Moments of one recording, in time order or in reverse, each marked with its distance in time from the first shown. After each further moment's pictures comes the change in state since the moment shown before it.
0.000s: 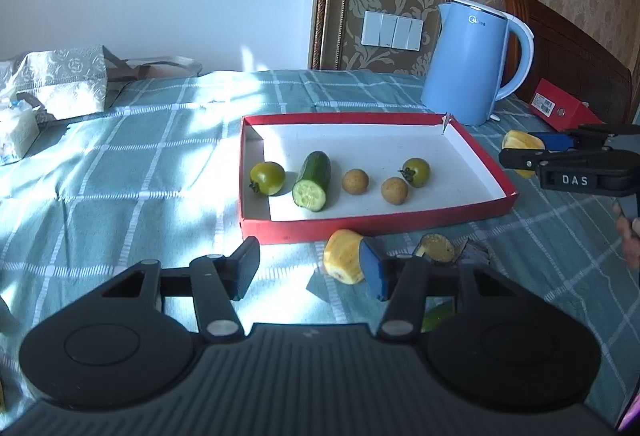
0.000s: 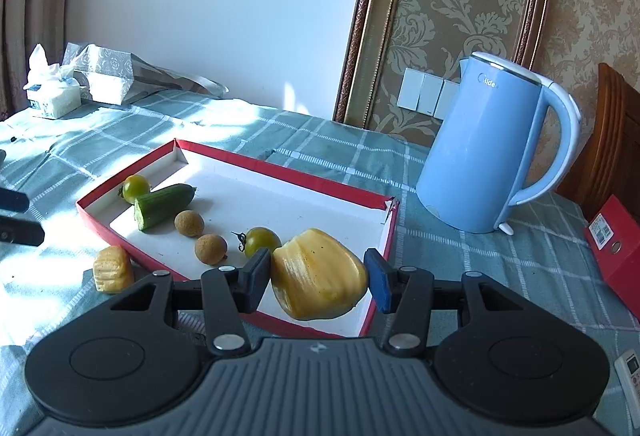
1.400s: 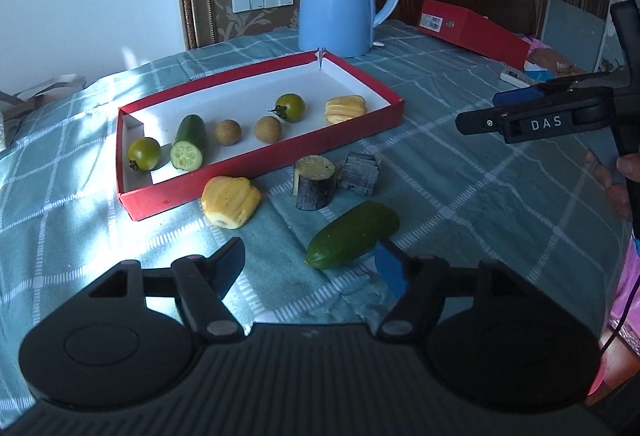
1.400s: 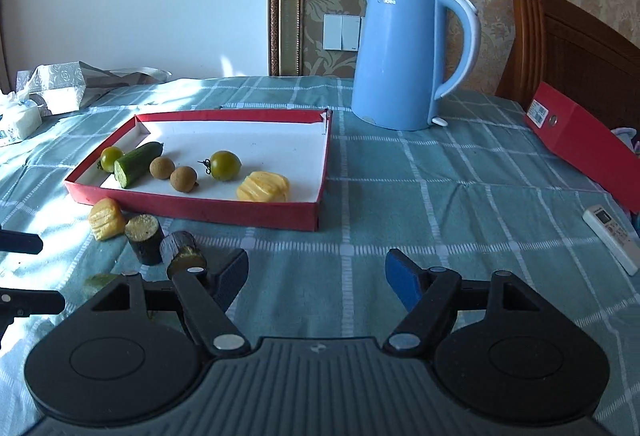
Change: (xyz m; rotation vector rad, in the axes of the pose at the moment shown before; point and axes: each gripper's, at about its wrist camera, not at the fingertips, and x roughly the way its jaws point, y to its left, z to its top) left arm 0.002 -0.057 -0.038 0.338 0.062 -0.232; right arm -0.070 -0.008 -0.074 0.243 0.091 -0.128
